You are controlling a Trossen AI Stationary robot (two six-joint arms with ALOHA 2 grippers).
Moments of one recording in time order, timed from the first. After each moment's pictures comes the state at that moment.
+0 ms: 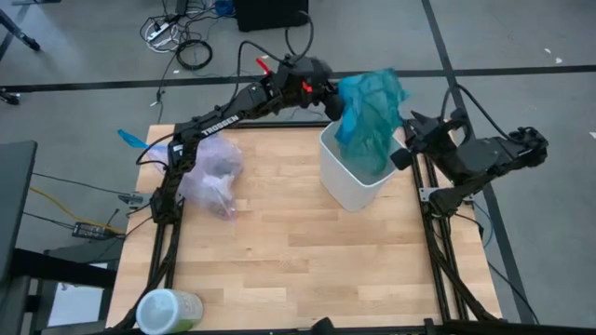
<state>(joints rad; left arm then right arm) 0.38 2.09 2.36 -0.52 -0.09 -0.16 0.44 0.94 1.31 -0.53 1.57 -0.23</state>
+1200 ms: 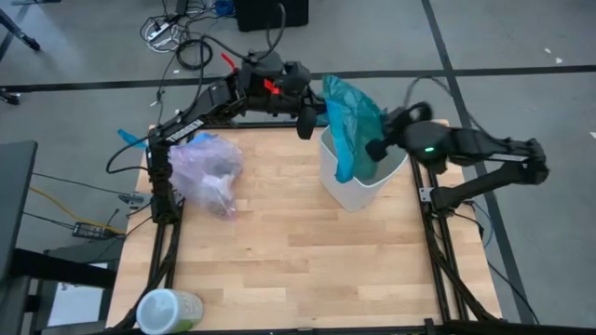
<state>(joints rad) 0.29 1.87 2.36 -0.69 0.20 -0.22 0.03 1.06 1.31 -0.68 1.05 0.09</state>
